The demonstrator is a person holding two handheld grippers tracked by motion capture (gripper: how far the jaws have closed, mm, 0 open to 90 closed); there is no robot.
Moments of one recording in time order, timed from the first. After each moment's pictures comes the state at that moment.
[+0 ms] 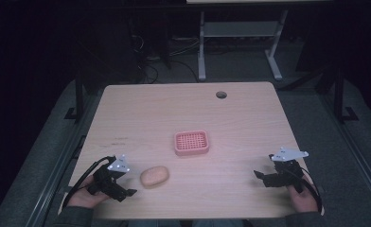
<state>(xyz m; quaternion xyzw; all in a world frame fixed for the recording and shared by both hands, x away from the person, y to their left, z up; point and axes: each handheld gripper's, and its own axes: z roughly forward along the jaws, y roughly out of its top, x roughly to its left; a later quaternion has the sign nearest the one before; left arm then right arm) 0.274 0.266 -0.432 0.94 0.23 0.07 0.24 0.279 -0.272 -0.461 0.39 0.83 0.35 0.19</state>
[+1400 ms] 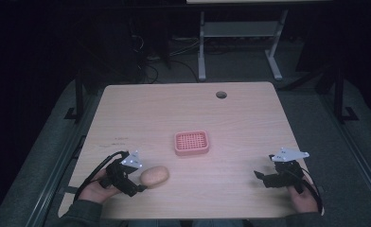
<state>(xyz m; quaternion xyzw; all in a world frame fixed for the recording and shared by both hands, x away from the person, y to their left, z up) 0.288 0.234 -0.426 0.95 0.20 0.05 0.24 0.278 -0.272 -0.460 0.39 0.83 0.35 0.19</state>
